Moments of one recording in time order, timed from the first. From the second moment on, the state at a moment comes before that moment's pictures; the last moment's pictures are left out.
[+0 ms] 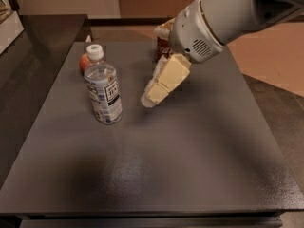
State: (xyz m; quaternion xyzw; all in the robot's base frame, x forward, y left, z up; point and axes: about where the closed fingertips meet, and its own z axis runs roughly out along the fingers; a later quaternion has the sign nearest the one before) arm 0.489 -0.005 0.977 -0.63 0.67 0.19 0.35
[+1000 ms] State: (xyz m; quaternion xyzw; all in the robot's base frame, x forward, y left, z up) arm 0.494 0.091 0.963 -0.65 0.63 0.25 0.35
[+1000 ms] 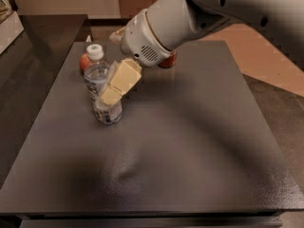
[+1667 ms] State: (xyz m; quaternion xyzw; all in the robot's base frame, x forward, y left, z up) arm 0.485 0.109 0.952 -0.66 0.62 0.26 0.34
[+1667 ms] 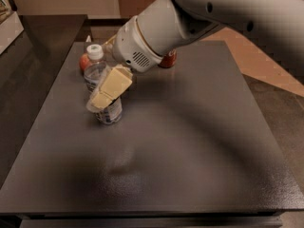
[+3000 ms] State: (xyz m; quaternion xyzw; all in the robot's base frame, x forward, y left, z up) arm 0.477 0.084 0.985 -0.69 0.61 0.23 0.32
